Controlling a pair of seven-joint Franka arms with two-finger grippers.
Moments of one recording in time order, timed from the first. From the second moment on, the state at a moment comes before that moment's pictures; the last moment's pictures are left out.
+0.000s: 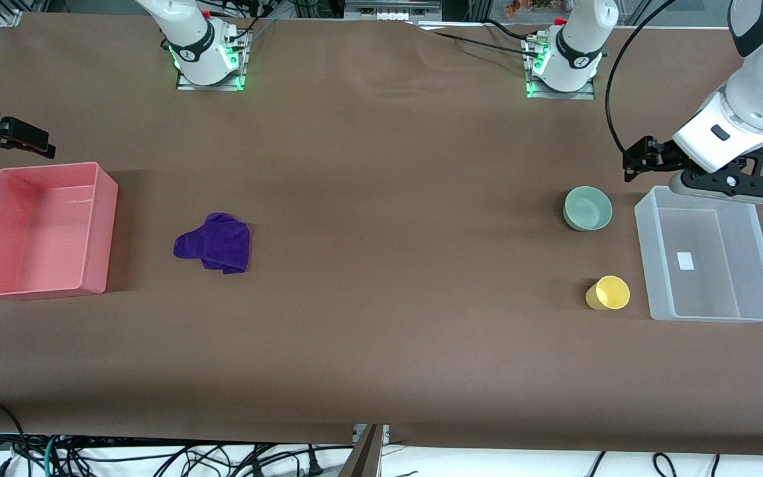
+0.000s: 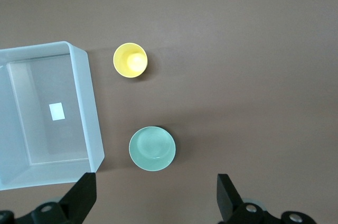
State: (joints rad) left arm -0.01 0.01 -0.11 -1.69 0.02 1.67 0.00; right arm -0.07 0.09 0.02 -1.48 -0.03 1.42 -0.06
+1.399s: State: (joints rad) left arm -0.02 0.15 -0.15 -2.23 0.06 2.23 -0.24; right arm -0.07 0.13 0.02 -1.47 -0.03 1.45 -0.06
